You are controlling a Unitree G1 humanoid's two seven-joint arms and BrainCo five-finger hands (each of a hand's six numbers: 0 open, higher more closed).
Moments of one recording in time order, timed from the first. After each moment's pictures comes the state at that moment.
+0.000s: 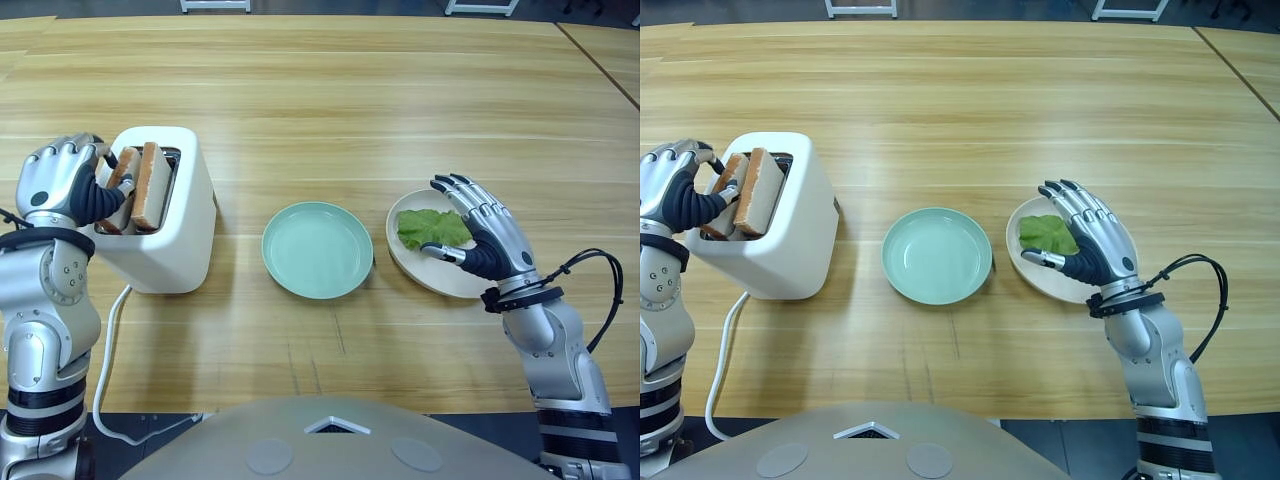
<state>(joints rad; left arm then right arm) 0.05 0.53 0.14 -0.60 1.09 0.34 -0.51 0.28 -0.57 -0.20 -0.18 -0.58 -0.42 0.00</state>
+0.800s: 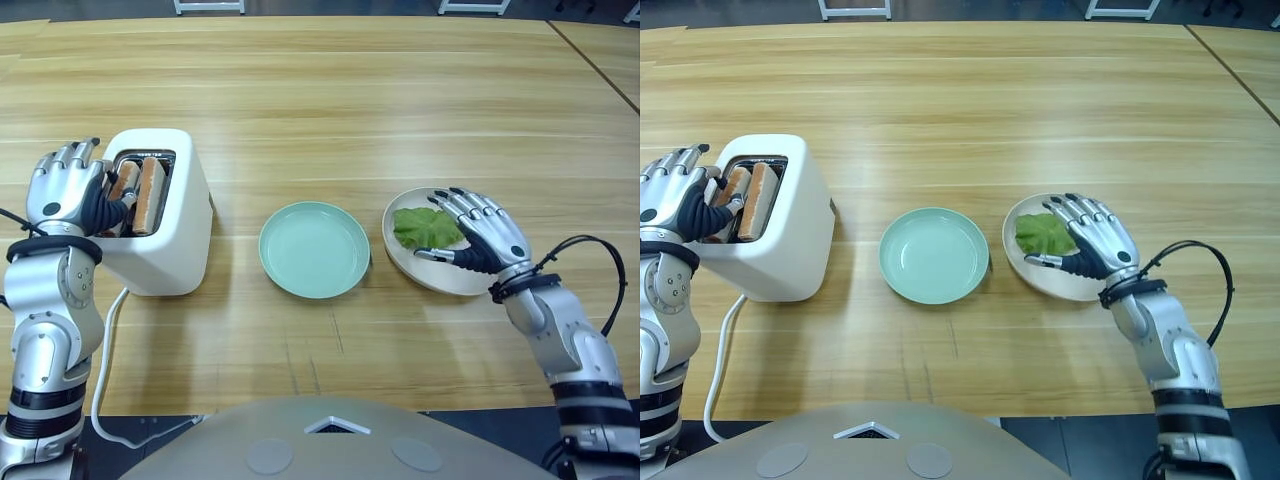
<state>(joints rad) 0.11 0.55 0.09 -0.54 1.16 0.34 -0.47 0.07 -0.76 -0.05 0.21 -0.91 -0.41 -0.15</state>
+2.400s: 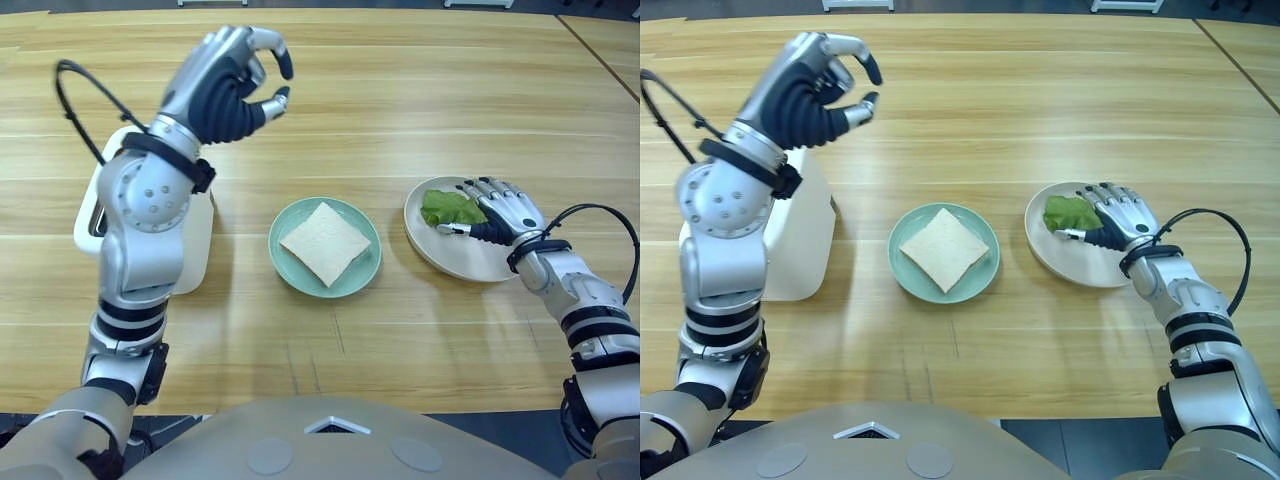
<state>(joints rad) -0.47 0.27 -0.19 -0.45 0.64 0.29 -0.44 -0.33 -0.87 0.29 0.83 -0.84 -0.38 -0.33</state>
